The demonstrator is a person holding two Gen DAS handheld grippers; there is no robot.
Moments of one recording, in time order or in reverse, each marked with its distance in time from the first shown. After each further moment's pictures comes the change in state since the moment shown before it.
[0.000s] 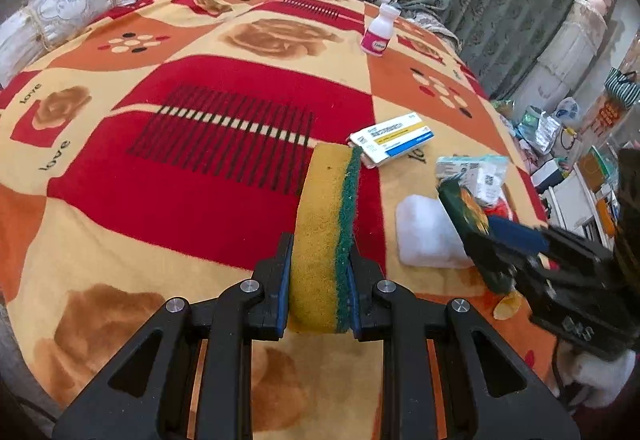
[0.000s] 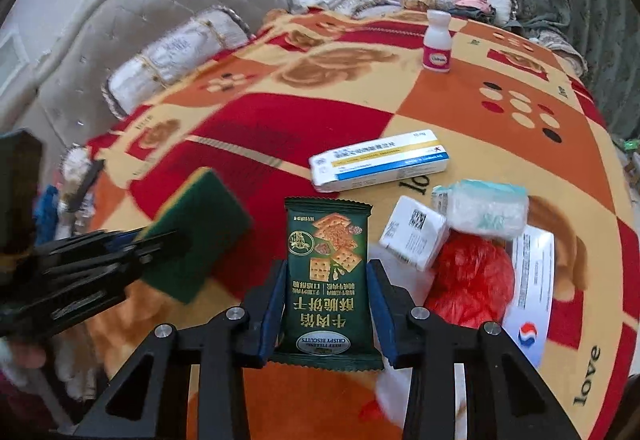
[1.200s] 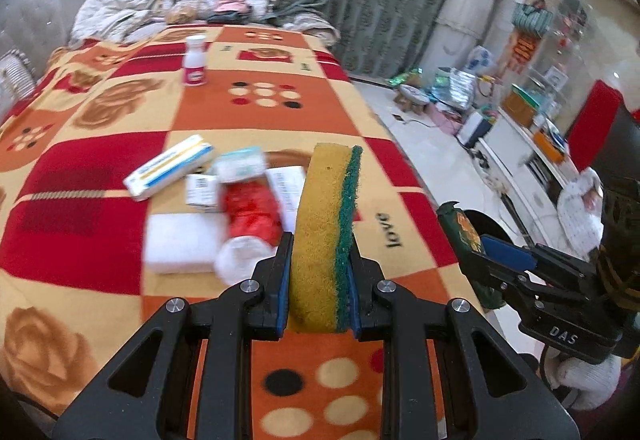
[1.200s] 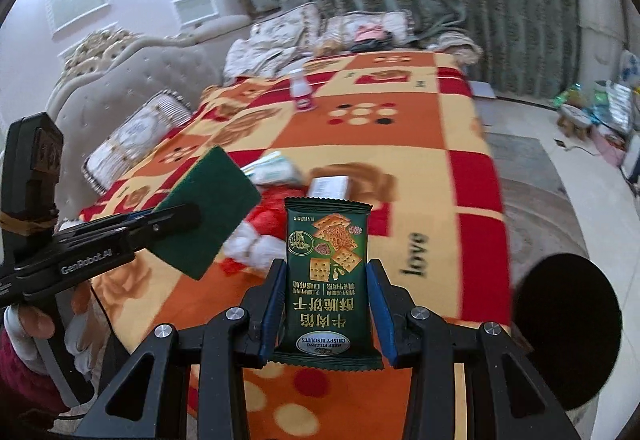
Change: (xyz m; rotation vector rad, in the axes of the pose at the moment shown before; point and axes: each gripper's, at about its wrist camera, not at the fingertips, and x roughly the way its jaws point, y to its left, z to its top) left arm -0.034 -0.215 -0.030 0.300 -0.041 -0.206; right arm -0.179 -0.110 -0.119 0.243 -0.206 -0.138
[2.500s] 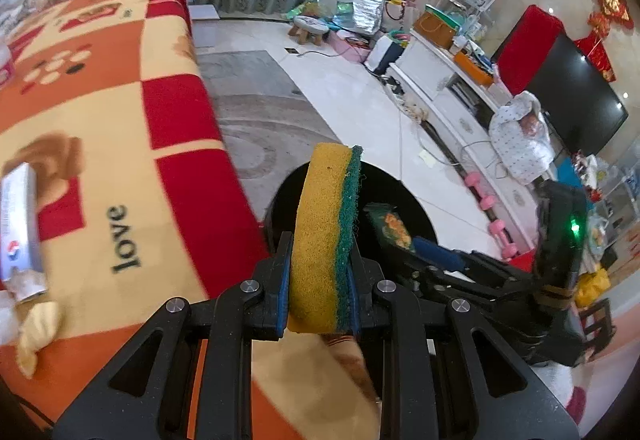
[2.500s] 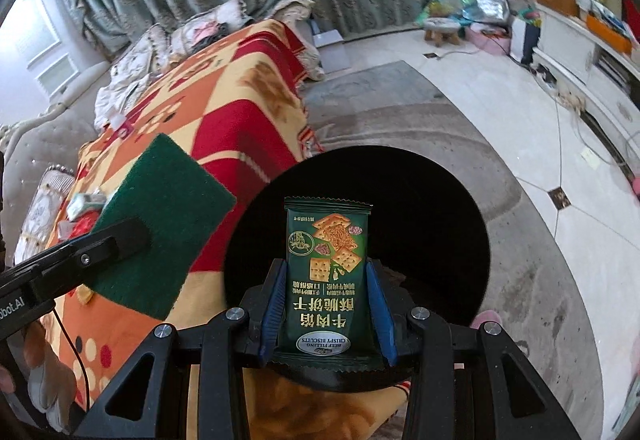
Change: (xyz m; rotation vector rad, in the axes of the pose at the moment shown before) left arm 0.149 -0.202 -0.003 0.153 0.235 -0.290; right arm -0.030 -0.229 -0.073 0.402 0.063 -0.263
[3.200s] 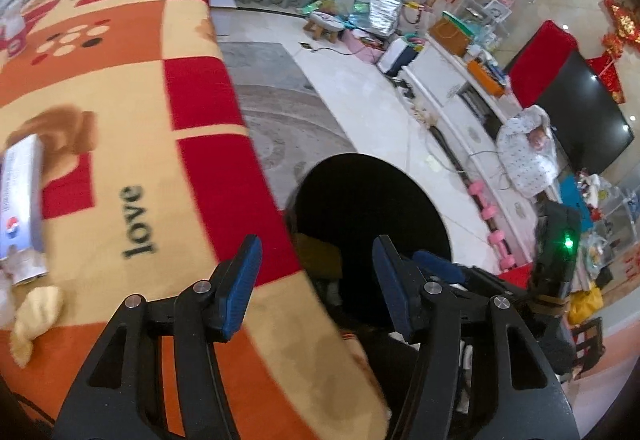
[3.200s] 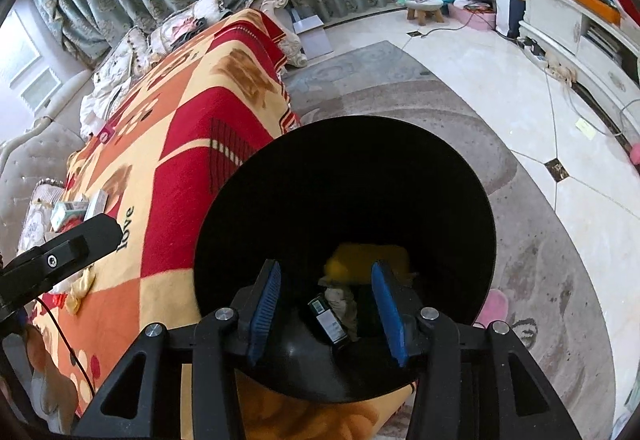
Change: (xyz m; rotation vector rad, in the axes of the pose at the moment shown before) left arm -0.007 0.020 -0.006 -0.067 0.003 0.038; right arm 0.019 -0.005 -0.007 0.062 0.043 -0.009
